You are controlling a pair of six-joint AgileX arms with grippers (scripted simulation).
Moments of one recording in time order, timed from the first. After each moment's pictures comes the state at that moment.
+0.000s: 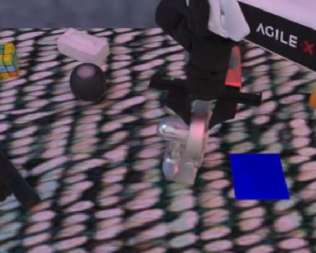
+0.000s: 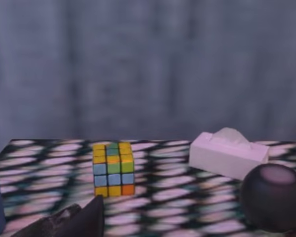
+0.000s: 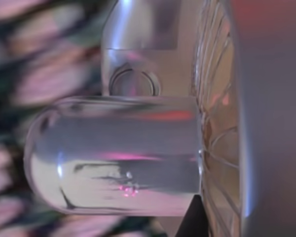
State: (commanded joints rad) left arm 0.00 0.00 0.00 0.00 0.00 0.00; right arm 0.62 2.27 2.03 -1.34 0.00 0.88
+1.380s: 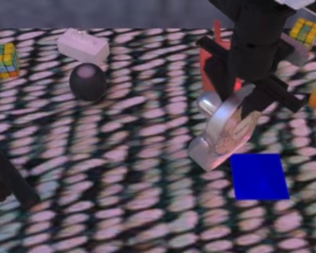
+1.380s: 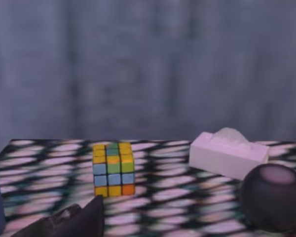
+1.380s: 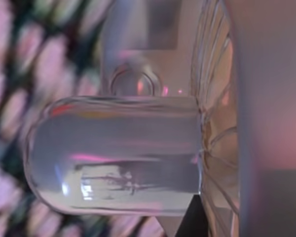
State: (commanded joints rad) left arm 0.00 0.00 0.00 0.00 0.00 0.00; right arm 0.55 2.06 1.97 -1.48 0.00 1.41
